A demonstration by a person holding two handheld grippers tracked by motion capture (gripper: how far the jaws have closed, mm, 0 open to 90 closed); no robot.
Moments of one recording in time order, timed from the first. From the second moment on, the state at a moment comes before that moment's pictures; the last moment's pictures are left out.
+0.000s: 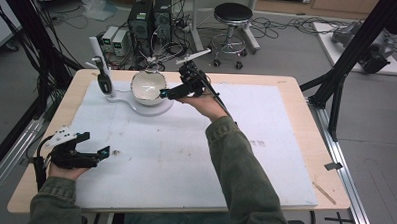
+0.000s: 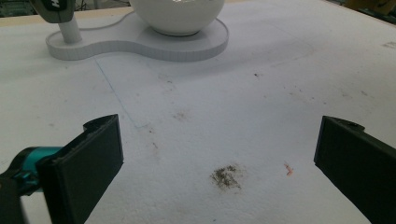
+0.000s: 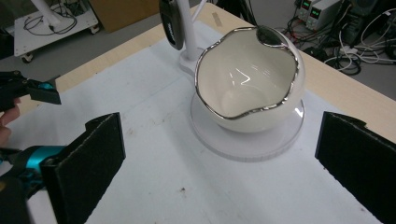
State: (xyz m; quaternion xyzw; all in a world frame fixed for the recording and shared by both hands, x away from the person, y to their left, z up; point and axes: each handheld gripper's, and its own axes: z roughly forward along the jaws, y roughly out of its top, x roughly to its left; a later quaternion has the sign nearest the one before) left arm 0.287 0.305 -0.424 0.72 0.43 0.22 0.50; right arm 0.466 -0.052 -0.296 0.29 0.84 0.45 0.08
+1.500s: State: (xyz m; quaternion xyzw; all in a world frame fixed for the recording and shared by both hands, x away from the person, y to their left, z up) left arm 0.286 0.302 -0.424 0.72 0.43 0.23 0.49; right arm 0.381 -0.220 -0.371 0.36 0.83 0.42 0.09
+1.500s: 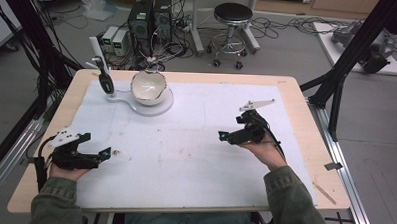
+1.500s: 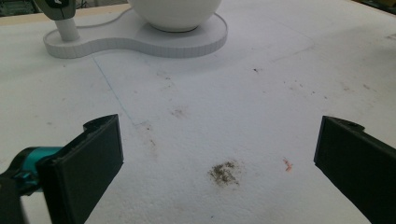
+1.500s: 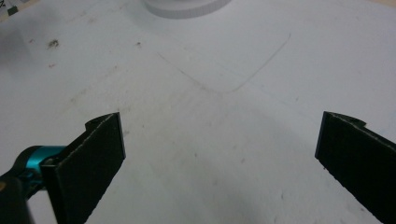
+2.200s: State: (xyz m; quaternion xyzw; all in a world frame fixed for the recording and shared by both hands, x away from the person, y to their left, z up) left arm 0.286 0.300 -0.425 0.73 0.43 0.23 0.49; right arm 0.317 -0.295 -0.419 0.41 0.78 0.45 0.14
